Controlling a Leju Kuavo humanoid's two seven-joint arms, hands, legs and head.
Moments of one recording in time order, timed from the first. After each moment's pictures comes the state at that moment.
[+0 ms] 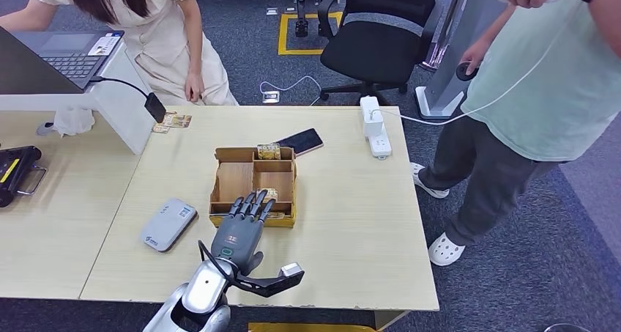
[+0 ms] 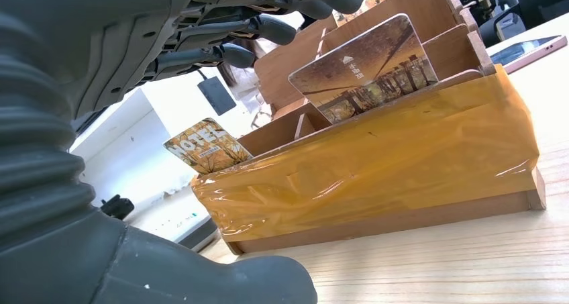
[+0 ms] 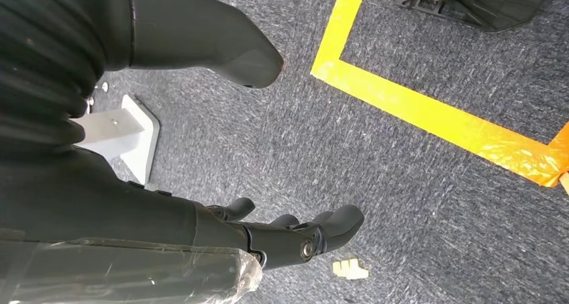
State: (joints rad) left arm -0.13 -0.05 -0.53 -1.40 -1.57 0.00 0.09; right arm -0.11 0.18 -0.83 -0.26 1.54 -0.19 -0.16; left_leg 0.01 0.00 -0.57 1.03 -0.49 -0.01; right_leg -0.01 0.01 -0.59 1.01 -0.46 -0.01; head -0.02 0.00
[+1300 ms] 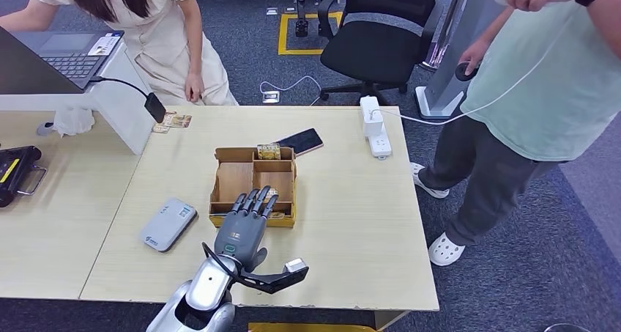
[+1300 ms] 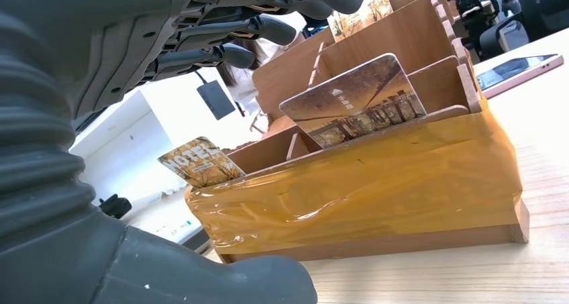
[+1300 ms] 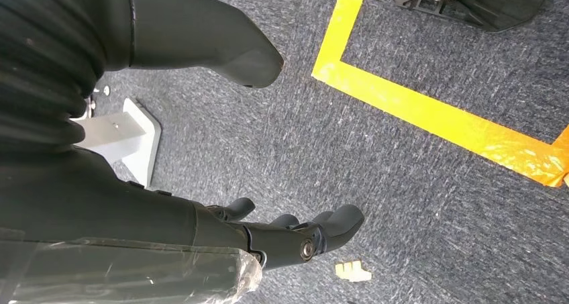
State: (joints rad) left arm -0.14 -0.07 -0.53 -1.40 -1.57 0.00 0.09; right arm -0.11 0.18 -0.84 -0.26 1.55 -0.19 -0.16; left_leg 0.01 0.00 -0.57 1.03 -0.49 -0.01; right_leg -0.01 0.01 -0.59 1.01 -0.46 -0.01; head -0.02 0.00
